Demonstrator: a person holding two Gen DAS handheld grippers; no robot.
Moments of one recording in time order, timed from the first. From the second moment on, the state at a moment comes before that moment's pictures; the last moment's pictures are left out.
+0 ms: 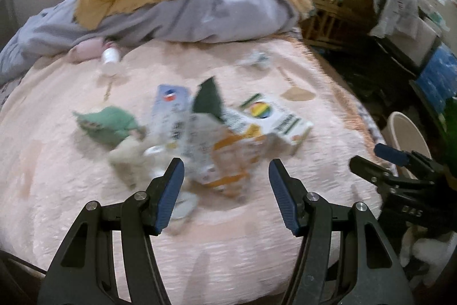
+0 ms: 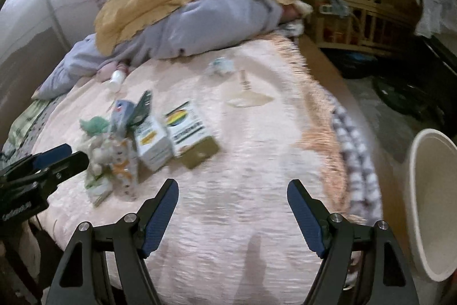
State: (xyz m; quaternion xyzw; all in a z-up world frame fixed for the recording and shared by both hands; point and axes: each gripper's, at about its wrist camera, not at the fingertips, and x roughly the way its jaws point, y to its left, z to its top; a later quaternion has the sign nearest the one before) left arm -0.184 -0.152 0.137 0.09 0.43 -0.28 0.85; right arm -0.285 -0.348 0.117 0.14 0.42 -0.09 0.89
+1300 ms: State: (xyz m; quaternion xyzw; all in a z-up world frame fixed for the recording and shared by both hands) left arm -0.073 -0.088 0.073 -0.05 0.50 -0.22 0.84; right arm -0.227 -0.276 0.100 0.11 0.46 0.02 0.88
